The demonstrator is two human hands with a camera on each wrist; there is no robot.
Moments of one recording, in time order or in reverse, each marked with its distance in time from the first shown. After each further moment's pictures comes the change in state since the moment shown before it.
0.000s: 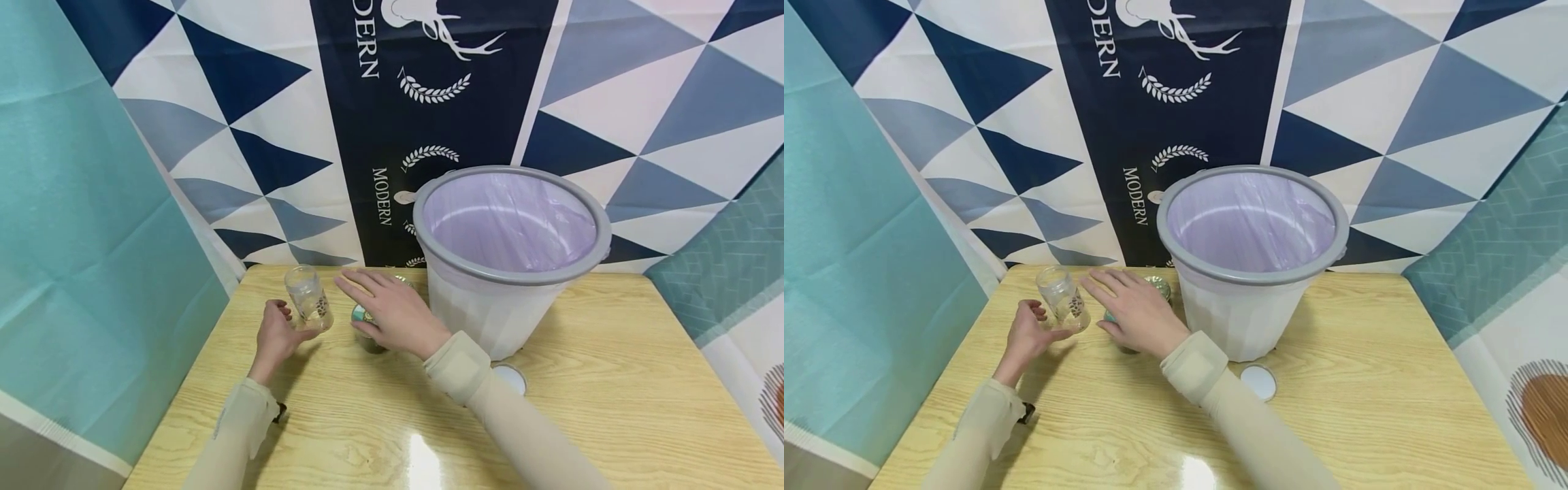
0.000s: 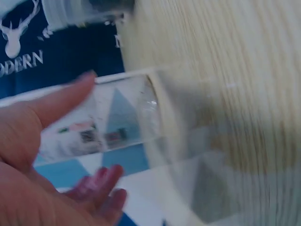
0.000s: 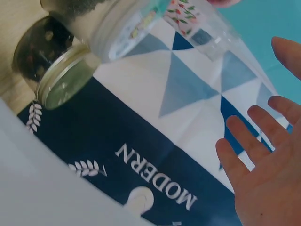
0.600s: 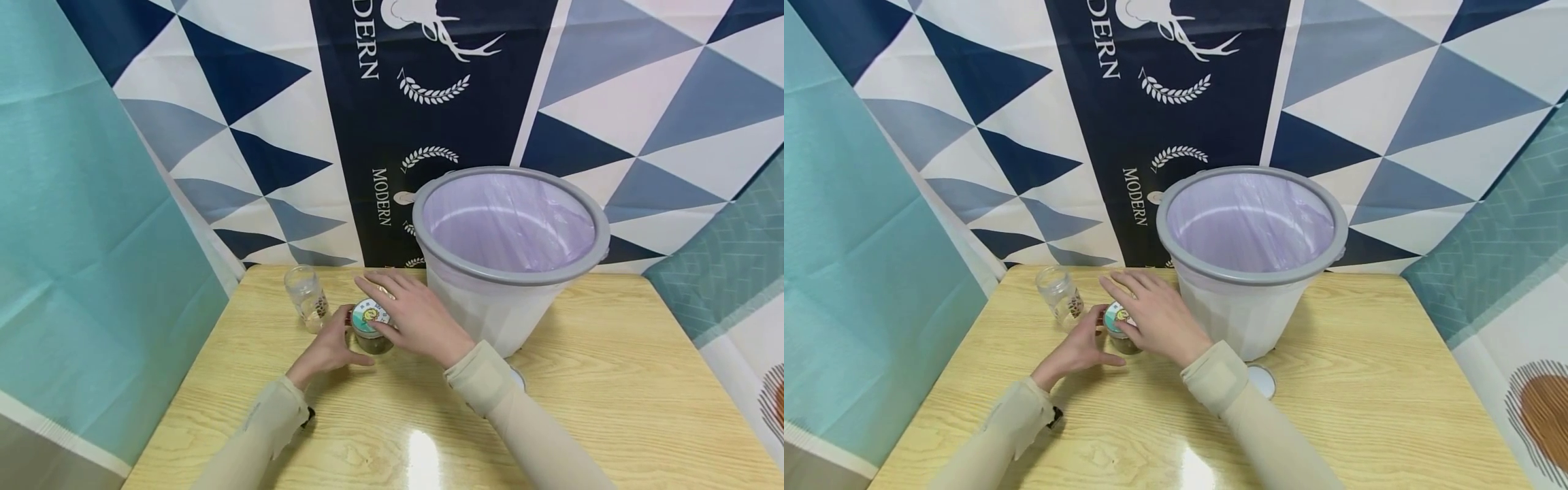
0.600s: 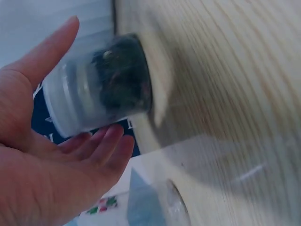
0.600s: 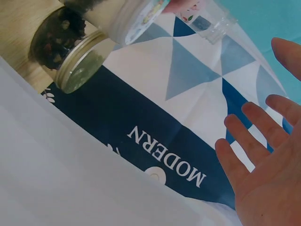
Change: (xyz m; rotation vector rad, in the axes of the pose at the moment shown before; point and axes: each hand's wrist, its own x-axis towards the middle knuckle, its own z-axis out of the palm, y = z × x) left_hand -0.019 0.043 0.059 -0.072 -0.381 0.308; right_hand -0.025 0.011 -0.010 0.023 0.073 0.025
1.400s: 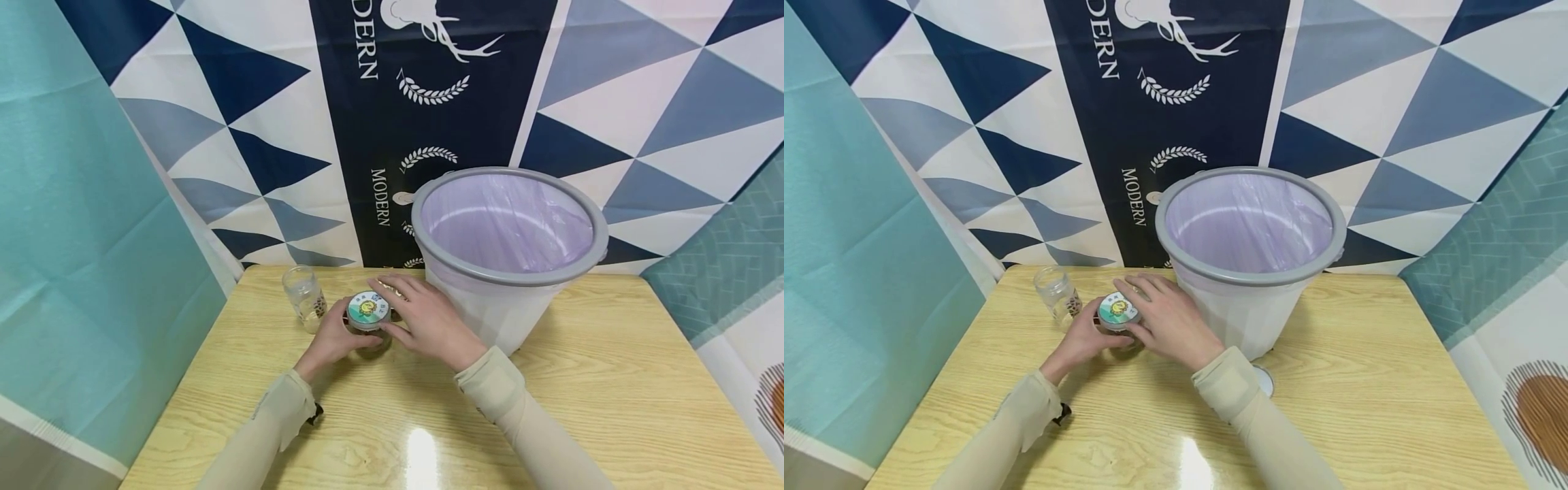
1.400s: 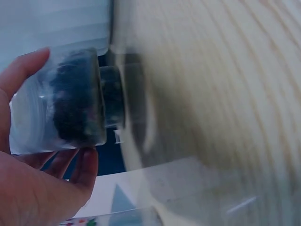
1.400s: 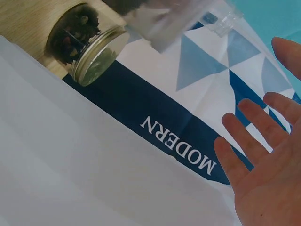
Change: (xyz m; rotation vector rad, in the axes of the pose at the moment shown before) left_hand 0.016 0.001 0.008 -0.137 0.143 0.043; right_hand -0.017 0.008 -0.002 0.068 -0.008 0.072
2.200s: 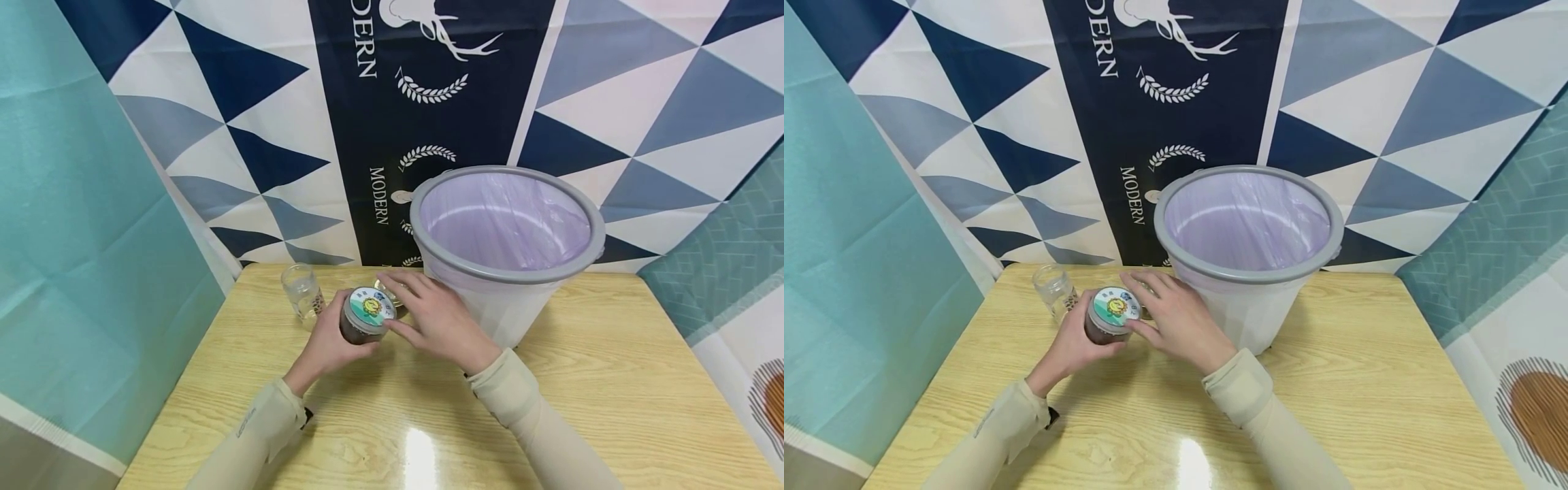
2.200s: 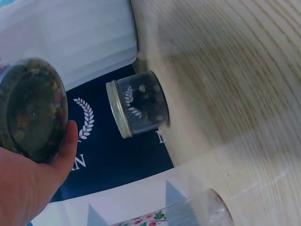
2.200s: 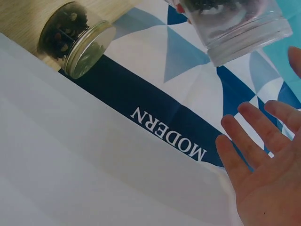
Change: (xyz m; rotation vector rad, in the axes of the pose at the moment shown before) left_hand -0.029 0.044 -0.012 0.025 0.046 0.212; right_hand -0.009 -0.002 -0.021 0.043 0.071 0.002
